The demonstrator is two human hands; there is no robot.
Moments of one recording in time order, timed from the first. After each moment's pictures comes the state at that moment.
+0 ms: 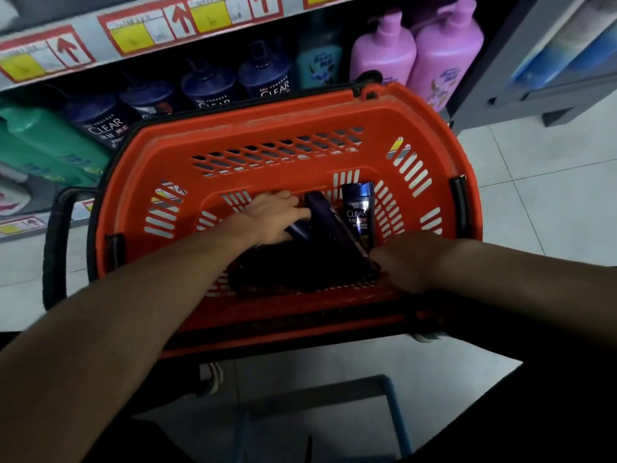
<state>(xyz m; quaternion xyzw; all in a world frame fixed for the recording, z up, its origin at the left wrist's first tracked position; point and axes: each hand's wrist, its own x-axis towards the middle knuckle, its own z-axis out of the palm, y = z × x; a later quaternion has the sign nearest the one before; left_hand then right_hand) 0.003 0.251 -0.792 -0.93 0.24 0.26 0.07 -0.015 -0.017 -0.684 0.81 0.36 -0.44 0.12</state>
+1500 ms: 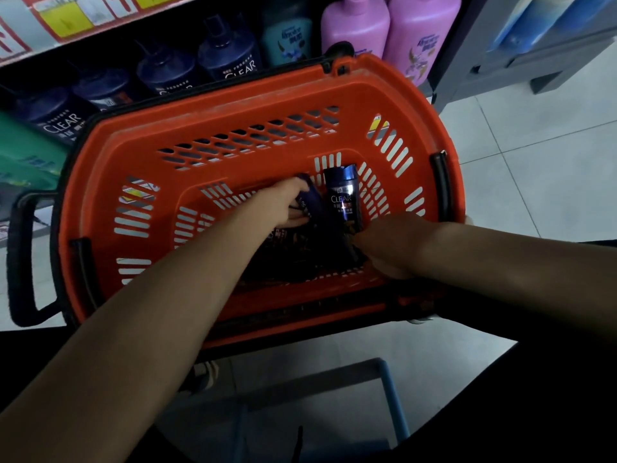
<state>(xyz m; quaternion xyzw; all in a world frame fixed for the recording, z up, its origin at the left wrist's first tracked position) 0.027 0.173 -0.794 -0.60 -0.49 0.32 -0.55 -0.016 -0.022 -0.688 0.81 0.39 -0.42 0.15</state>
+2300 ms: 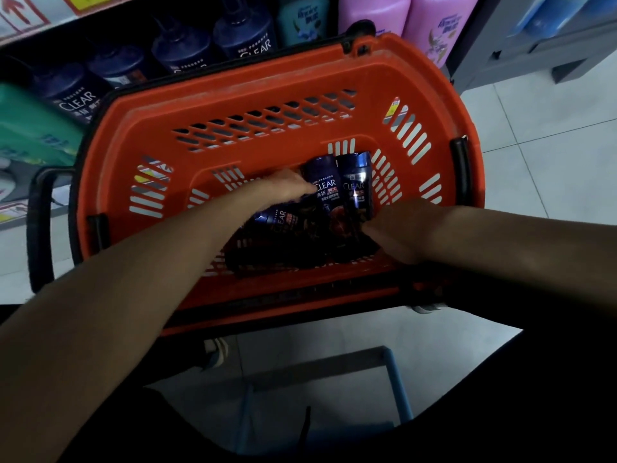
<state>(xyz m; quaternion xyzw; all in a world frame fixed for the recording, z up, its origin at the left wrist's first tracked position) 0.018 0.209 -0.791 -0.84 -0.18 0.40 -0.33 -0.017 -0.016 -0.687 0.80 0.41 -0.41 0.17</state>
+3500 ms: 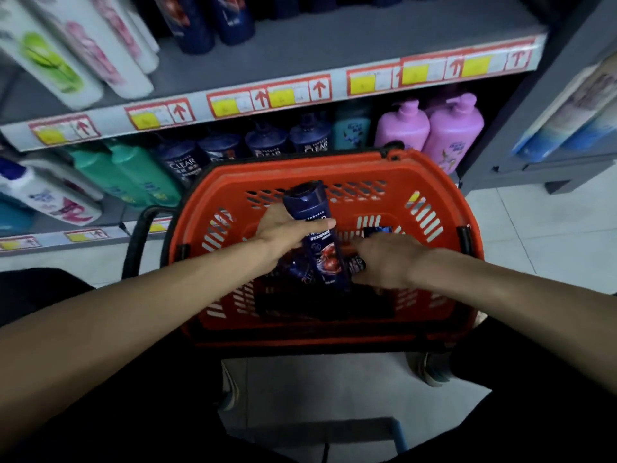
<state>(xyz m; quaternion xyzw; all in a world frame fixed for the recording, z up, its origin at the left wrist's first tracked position) -0.050 0.231 -0.669 -0.75 -0.27 0.11 -0.60 -0.011 0.036 -0.642 0.88 0.34 -0.33 0.04</state>
